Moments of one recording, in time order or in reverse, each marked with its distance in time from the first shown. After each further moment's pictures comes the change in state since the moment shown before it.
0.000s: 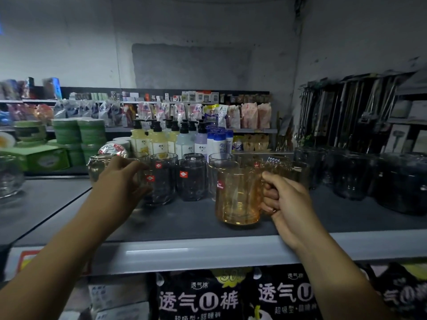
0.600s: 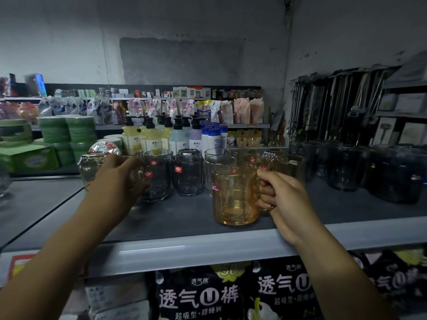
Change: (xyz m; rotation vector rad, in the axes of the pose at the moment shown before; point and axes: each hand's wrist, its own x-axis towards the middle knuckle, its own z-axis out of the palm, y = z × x) left_hand 0.004 0.003 0.004 -0.009 0.015 0.041; right_hand -0.008 0.002 0.003 -0.081 -0.001 -0.019
